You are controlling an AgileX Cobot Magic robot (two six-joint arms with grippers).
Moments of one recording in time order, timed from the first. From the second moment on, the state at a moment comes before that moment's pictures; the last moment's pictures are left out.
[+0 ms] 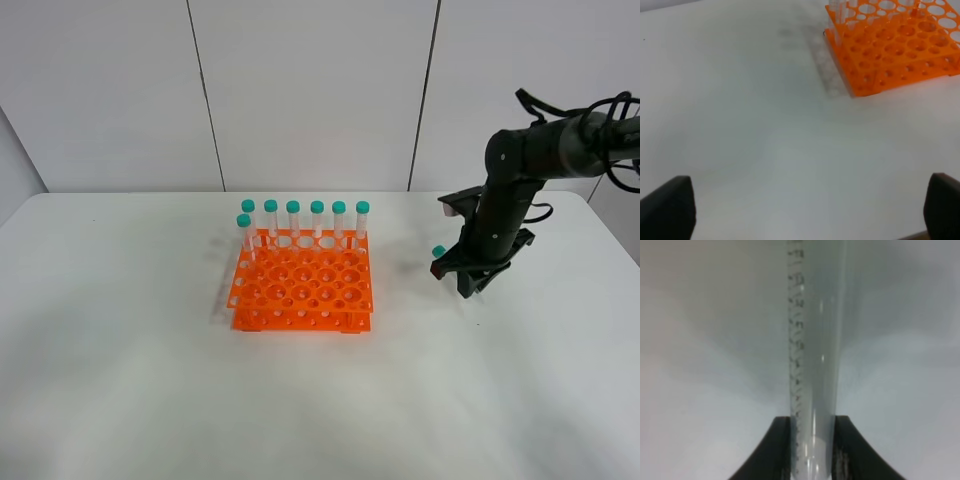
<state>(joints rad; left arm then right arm) -0.03 -0.01 -0.50 -0.21 1.09 0.27 0.15 2.07 -1.41 -0.02 0.92 -0.24</state>
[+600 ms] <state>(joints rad) -0.03 -0.01 -0.50 -0.21 1.09 0.27 0.29 1.83 -1.41 0.09 0.79 -0.42</state>
